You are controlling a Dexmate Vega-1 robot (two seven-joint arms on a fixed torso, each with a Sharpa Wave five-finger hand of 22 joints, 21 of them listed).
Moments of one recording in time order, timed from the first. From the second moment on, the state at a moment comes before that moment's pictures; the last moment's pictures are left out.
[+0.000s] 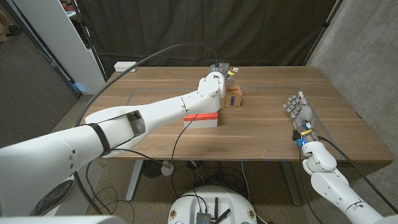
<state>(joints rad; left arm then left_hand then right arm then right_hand) 0.13 0.26 1.25 -1.50 0.49 0.90 0.00 0.82 -0.02 0.67 -0.17 0.27 0.90 0.00 0.26 0.41 1.33 -0.20 1.21 0.56 1.27 -0.22 1.33 0.45 0.93 -0.13 1.45 0.61 -1.26 -0.54 -0.14 -1.55 0.72 0.46 -0.14 0.18 0.05 0.27 -0.14 0.18 0.06 0.07 0.20 0.18 0.19 0.08 0.20 0.19 0.06 0.06 0.24 0.35 0.29 0.05 0.20 0.17</state>
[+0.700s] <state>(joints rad) 0.31 0.49 1.04 -1.77 0.45 0.79 0.03 0.46 0.08 0.72 -0.15 0.24 0.71 0.01 0.21 0.39 0.67 -0.09 0.53 0.22 0.62 -0.06 0.66 0.18 0.30 0.01 1.26 0.24 -1.26 -0.52 -0.18 -1.58 0.66 0.47 -0.19 0.18 0.05 0.27 -0.14 0.18 0.07 0.07 0.20 0.18 0.20 0.08 0.20 0.19 0.06 0.06 0.24 0.36 0.29 0.05 0.20 0.17</state>
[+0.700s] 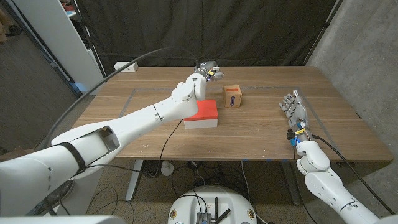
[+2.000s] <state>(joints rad) 0.94 0.77 0.47 -1.87 -0.02 0.03 0.25 0.15 -0.10 0.55 -0.14 0.17 0.09 0.04 0.17 0.18 0.03 0.02 0.18 0.19 0.00 0.01 0.18 0.17 -0.17 -0.03 0.67 0.16 -1.24 -0.52 -0.25 -1.66 0.56 0.47 -0.21 0.18 0.05 0.26 -0.14 0.18 0.11 0.11 0.20 0.18 0.19 0.09 0.20 0.19 0.06 0.05 0.24 0.35 0.29 0.04 0.20 0.17</state>
